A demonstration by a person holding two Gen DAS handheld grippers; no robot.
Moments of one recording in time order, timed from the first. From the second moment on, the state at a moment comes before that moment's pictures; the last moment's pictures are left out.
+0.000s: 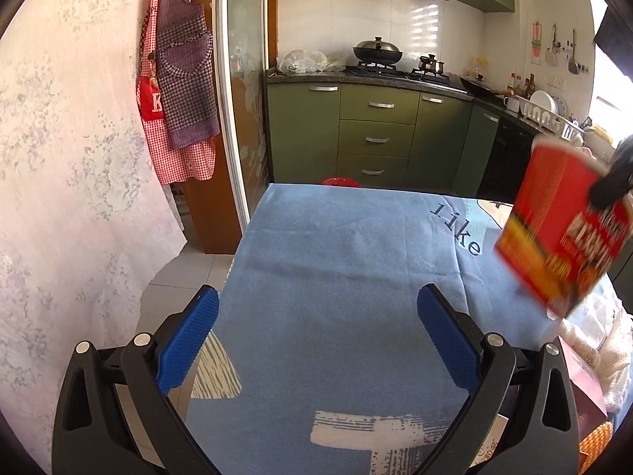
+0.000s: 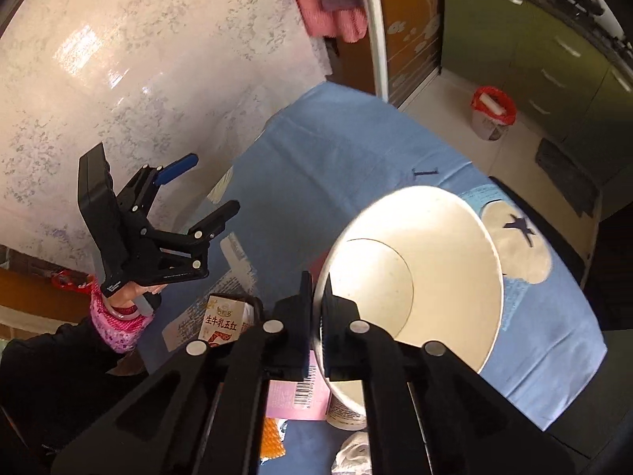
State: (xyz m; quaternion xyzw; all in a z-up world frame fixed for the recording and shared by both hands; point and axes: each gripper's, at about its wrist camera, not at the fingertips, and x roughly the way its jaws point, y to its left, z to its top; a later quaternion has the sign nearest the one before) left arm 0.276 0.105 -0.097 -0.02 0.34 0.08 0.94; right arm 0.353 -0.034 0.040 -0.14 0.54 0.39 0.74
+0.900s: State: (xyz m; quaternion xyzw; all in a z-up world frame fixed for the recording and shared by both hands) left arm 0.237 0.041 -0.057 0.01 0.32 0.00 0.95; right arm 0.210 -0.430 -0.145 -0.04 0.62 -0.10 0.78
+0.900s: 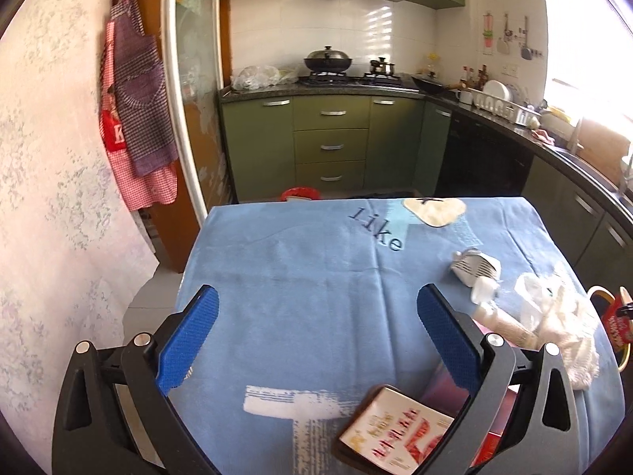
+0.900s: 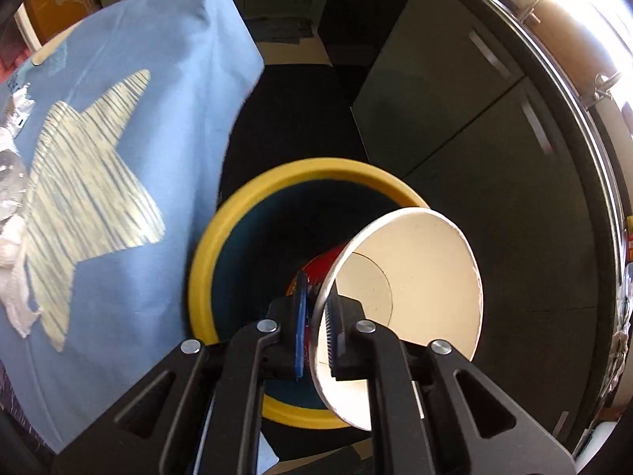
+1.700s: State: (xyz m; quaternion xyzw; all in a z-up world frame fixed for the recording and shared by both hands) left arm 0.210 -0.064 -0.049 0.15 0.38 -0.23 0.88; right arm 0.156 -0.406 -0.142 0.02 0.55 -0.06 0.83
